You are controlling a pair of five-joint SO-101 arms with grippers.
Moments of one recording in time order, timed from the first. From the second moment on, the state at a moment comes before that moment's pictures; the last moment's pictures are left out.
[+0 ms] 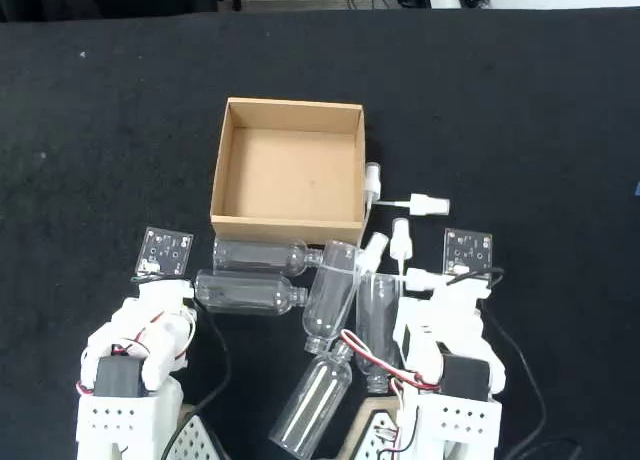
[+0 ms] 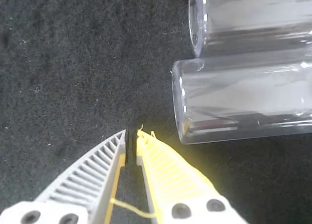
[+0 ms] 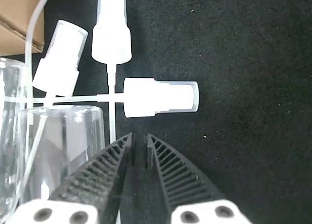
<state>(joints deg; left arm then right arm) -3.5 -104.0 96.1 72.5 -11.8 9.3 -103.0 96.8 74.3 -2.9</state>
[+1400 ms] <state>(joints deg) -20.8 -104.0 96.1 61.8 -26.3 9.3 -103.0 96.8 74.3 -2.9</state>
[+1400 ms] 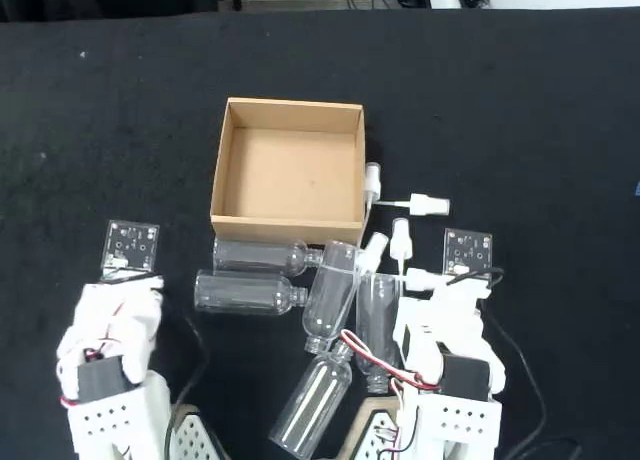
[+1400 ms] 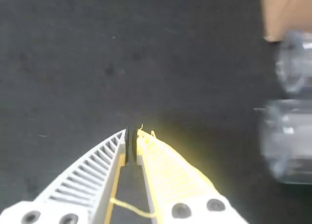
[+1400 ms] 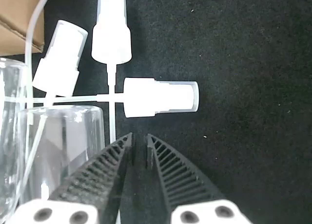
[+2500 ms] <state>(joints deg) 0.3 -62.4 61.3 73.1 -25.9 9.3 -103.0 96.8 74.3 -2.9</state>
